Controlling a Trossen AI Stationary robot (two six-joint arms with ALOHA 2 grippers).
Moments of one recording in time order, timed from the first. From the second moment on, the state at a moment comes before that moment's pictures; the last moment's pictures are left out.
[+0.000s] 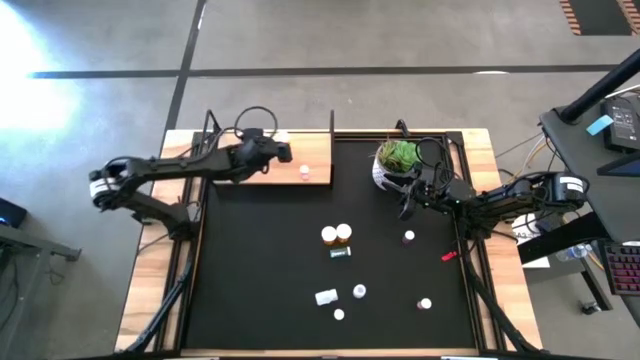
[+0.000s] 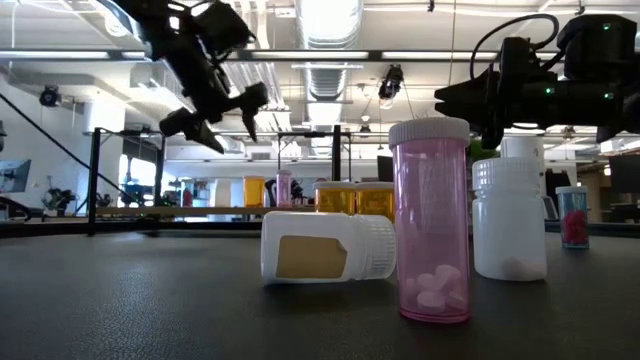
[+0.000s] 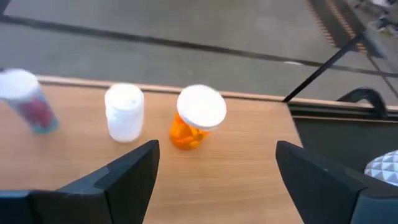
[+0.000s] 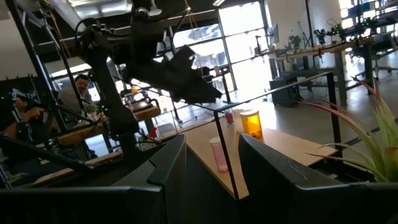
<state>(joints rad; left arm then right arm) 0.40 1.34 0.90 -0.30 -0.64 -0.94 -0.27 1.23 0.03 1.39 0.05 0.23</state>
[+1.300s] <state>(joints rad) 0.37 1.71 1.27 -0.57 -0.27 -1.18 -0.27 1.23 0.03 1.39 0.05 0.23</state>
